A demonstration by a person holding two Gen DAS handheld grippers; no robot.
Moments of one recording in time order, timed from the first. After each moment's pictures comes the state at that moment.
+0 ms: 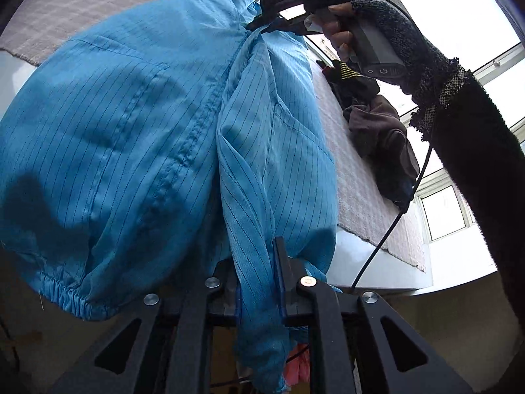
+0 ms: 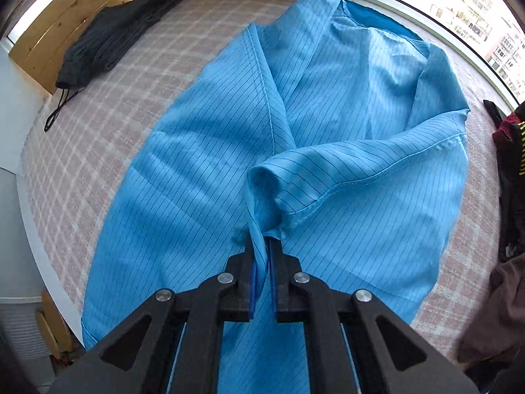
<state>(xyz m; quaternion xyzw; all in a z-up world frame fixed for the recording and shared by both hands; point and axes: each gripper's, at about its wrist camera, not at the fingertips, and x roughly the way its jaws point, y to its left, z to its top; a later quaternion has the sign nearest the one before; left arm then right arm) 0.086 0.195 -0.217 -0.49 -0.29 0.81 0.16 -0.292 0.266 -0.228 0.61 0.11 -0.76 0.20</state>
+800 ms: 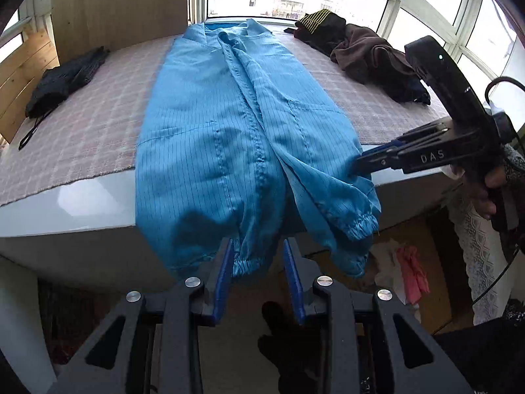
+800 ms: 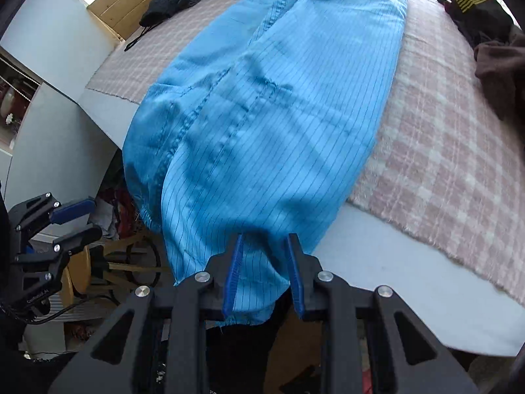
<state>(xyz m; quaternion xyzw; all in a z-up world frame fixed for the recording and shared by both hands) 0.143 0.153 -0.141 -0.50 0.04 0.85 0.17 0.024 0.384 -0.242 0.63 -0.01 -0.73 0.28</state>
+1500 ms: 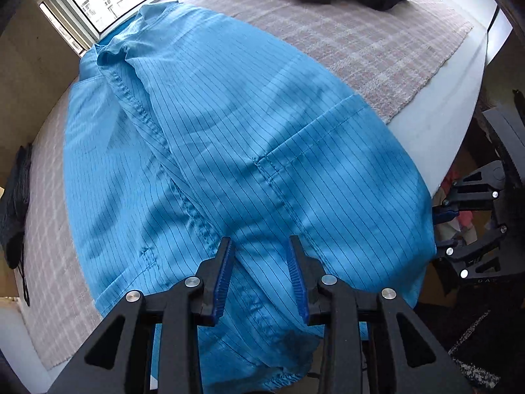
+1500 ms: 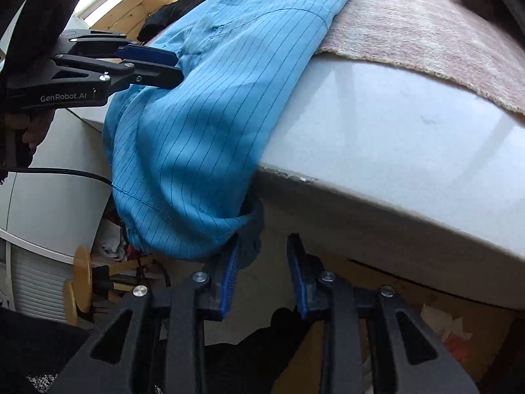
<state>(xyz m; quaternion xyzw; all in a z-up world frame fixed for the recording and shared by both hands) 0.022 0.247 -0.197 -0.54 0.28 0.75 0.25 0.069 0.422 -0.313 0.54 -0.05 -0.79 0.27</state>
